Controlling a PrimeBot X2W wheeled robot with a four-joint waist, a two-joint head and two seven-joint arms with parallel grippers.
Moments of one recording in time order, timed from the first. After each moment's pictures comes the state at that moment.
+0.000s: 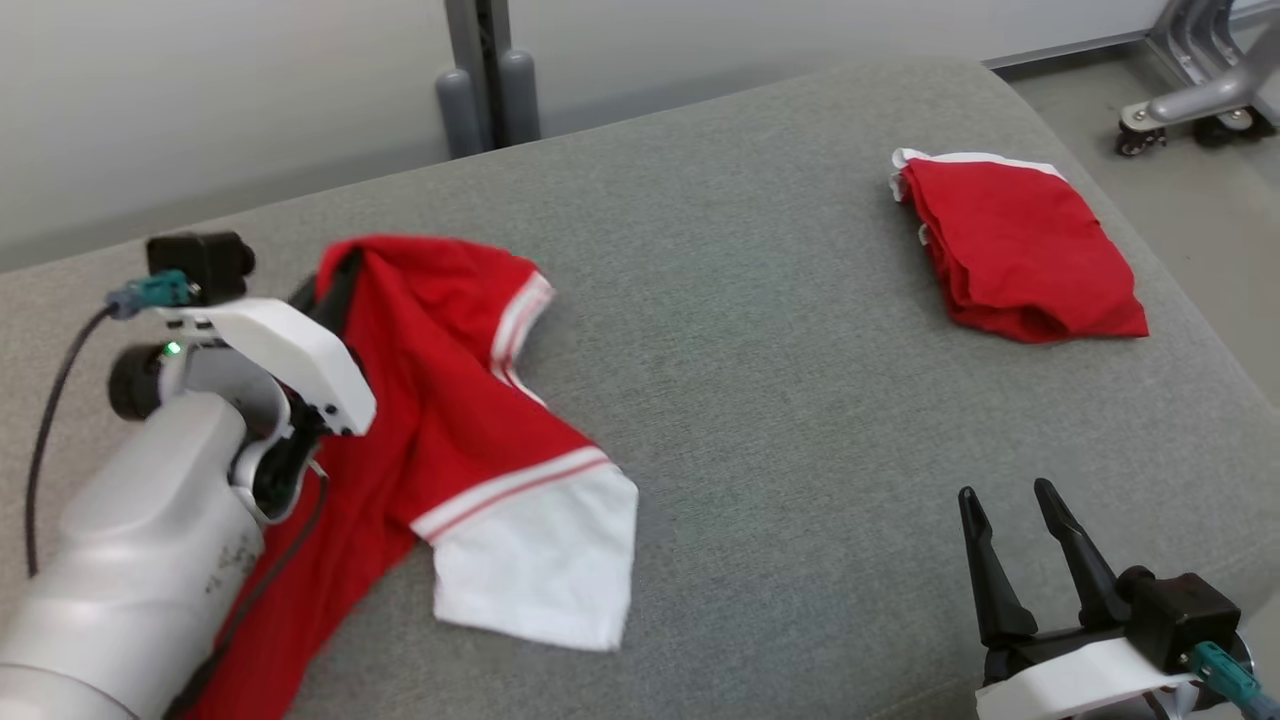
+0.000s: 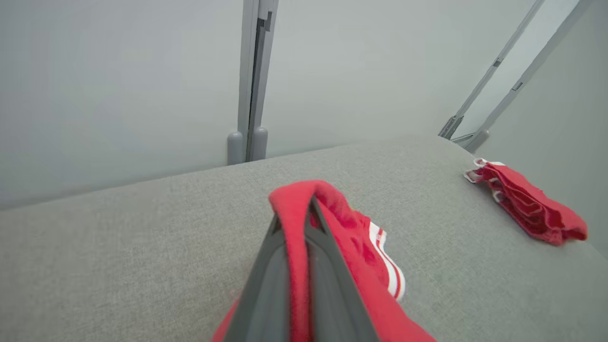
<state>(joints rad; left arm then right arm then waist) -0.82 0.34 -0.84 0.84 -1.08 -0.05 -0.12 -0.02 -0.05 0.08 0.19 0.22 0.13 -0.26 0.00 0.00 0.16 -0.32</state>
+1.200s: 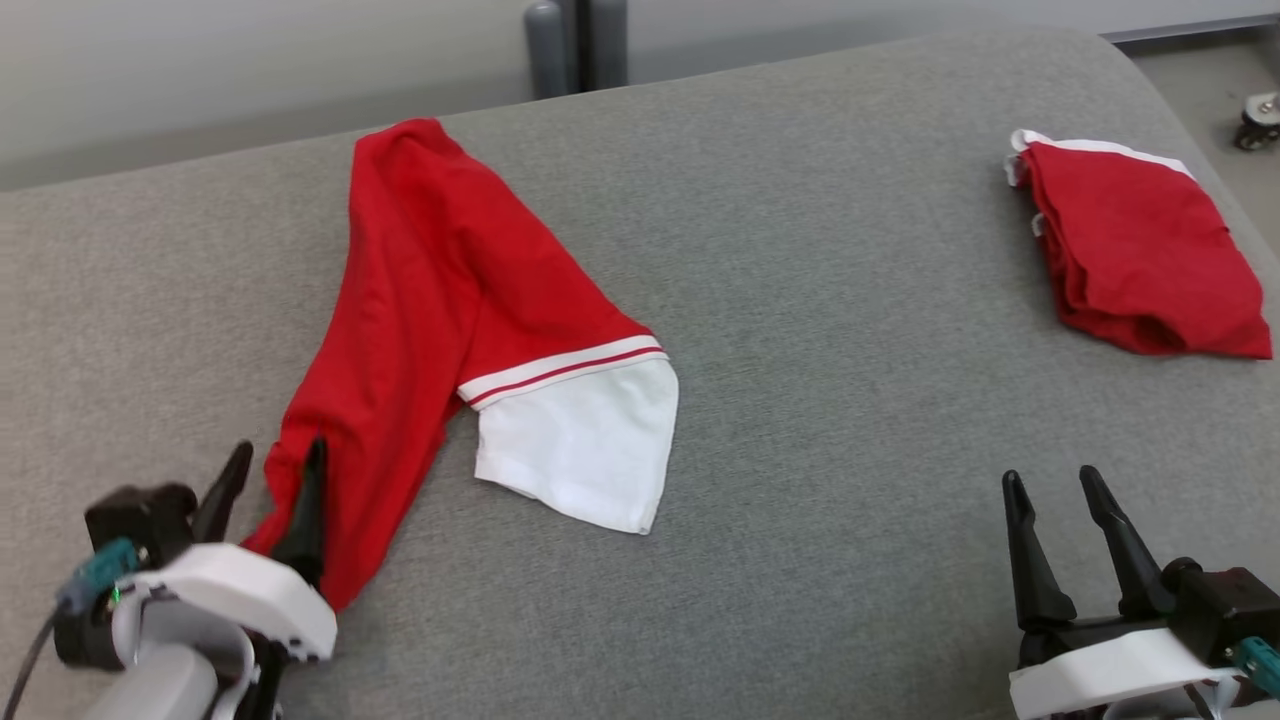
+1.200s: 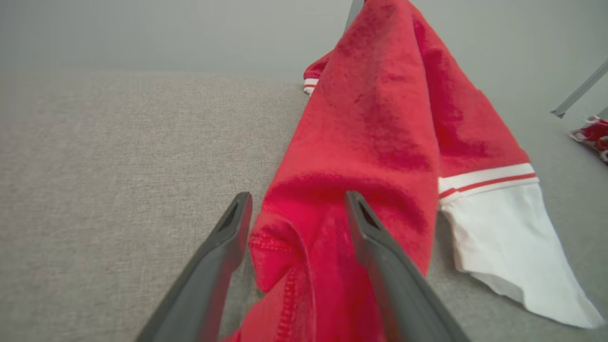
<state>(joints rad) -0.32 0.50 -0.60 0.37 -0.93 0.19 -0.25 -0.02 -0.05 0.02 0.18 0.22 0.13 -0.26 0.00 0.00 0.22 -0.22</state>
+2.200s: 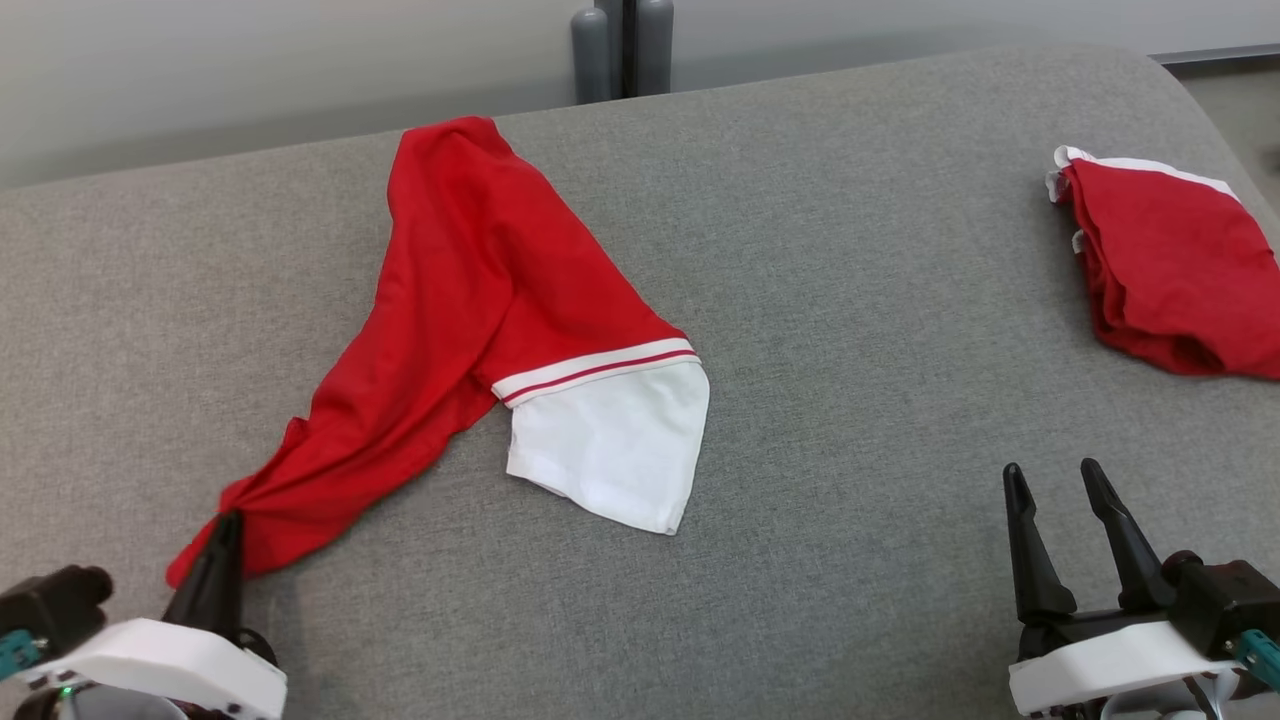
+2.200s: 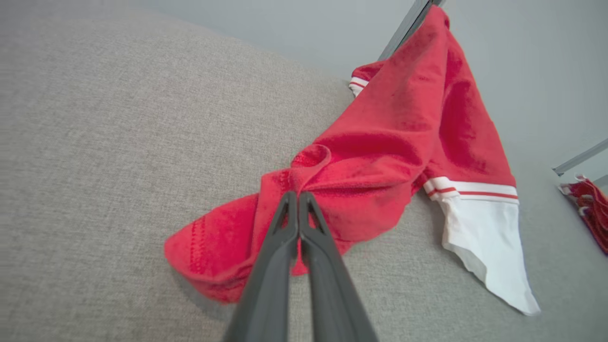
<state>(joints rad) -0.04 0.59 -0.46 0.04 -1.11 0.29 -0.21 -0.03 -0.05 0.01 0.18 0.22 0.13 -0.26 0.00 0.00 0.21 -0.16</state>
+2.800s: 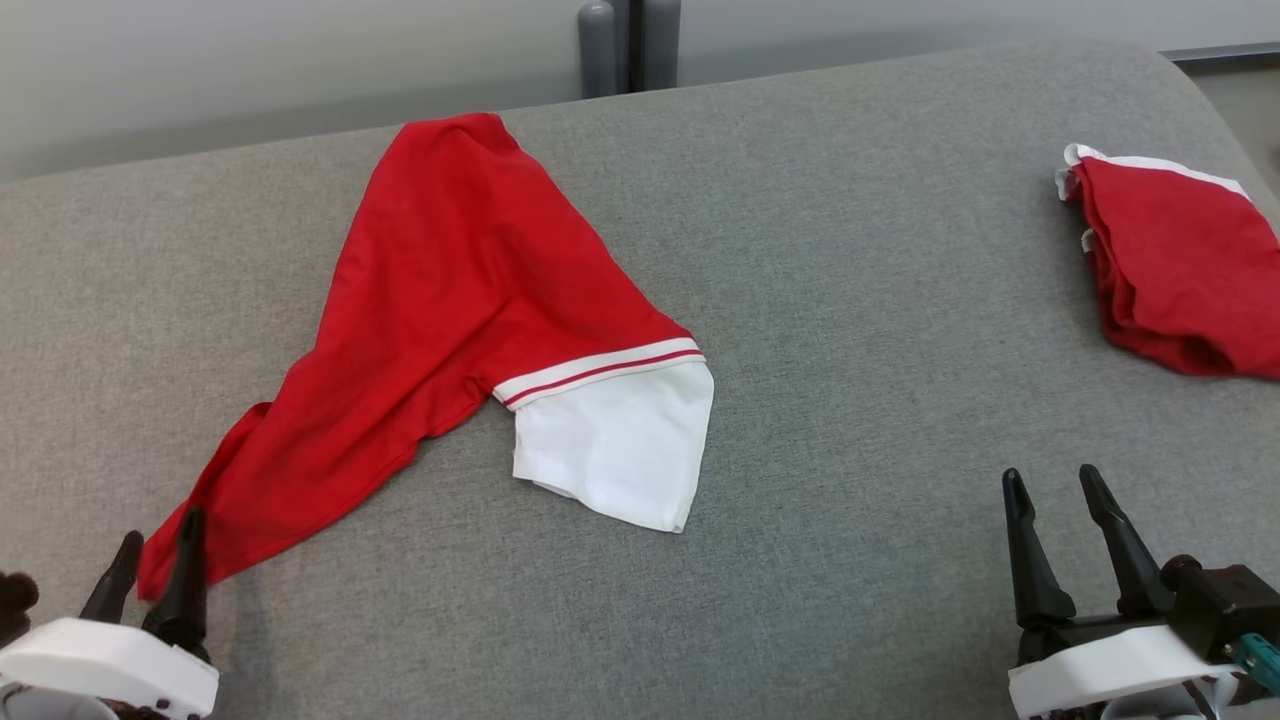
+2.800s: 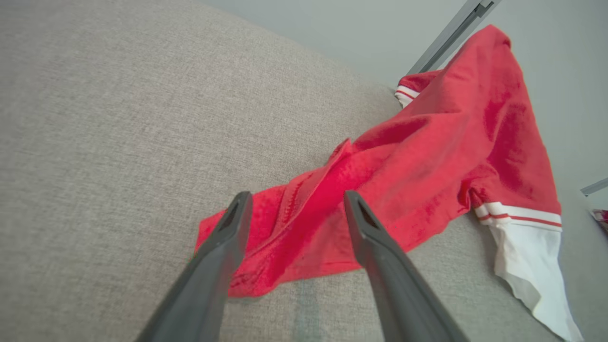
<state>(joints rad) -0.06 0.61 -0.39 0.16 -1.19 0.19 -0.19 -0.03 -0.05 0.02 0.19 0.23 0.13 -0.26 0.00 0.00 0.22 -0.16</state>
